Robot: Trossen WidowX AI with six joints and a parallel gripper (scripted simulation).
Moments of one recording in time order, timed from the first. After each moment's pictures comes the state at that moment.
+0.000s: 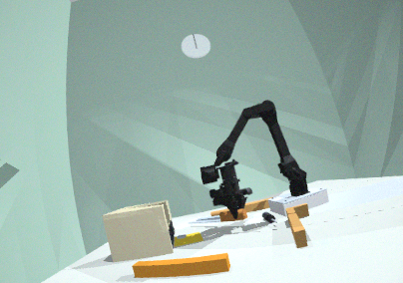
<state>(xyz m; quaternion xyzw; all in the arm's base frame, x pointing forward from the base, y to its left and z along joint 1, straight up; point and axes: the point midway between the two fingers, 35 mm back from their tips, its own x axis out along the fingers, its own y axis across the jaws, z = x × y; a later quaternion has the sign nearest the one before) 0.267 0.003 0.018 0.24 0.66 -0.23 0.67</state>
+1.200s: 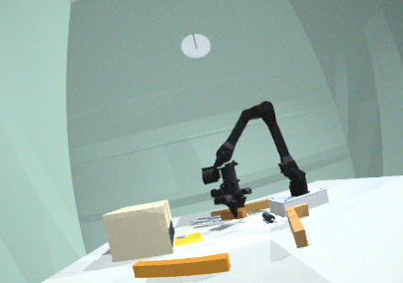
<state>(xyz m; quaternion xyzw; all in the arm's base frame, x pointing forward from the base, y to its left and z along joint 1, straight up) 0.265 -0.034 0.016 0.24 0.66 -0.23 0.67</state>
